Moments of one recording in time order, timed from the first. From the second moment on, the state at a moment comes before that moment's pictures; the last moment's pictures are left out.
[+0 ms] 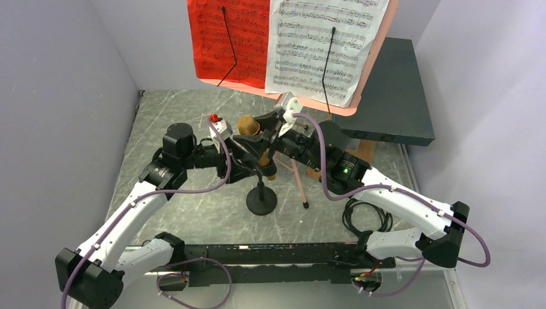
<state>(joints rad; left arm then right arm) -0.44 0.98 0.88 -0.16 0.88 -0.08 1.01 1.22 1.24 0.18 -0.11 0.03</state>
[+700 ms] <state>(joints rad) -0.44 0.99 0.88 -0.16 0.89 -0.08 1.01 1.14 1.24 -0.05 -0.03 0.08</state>
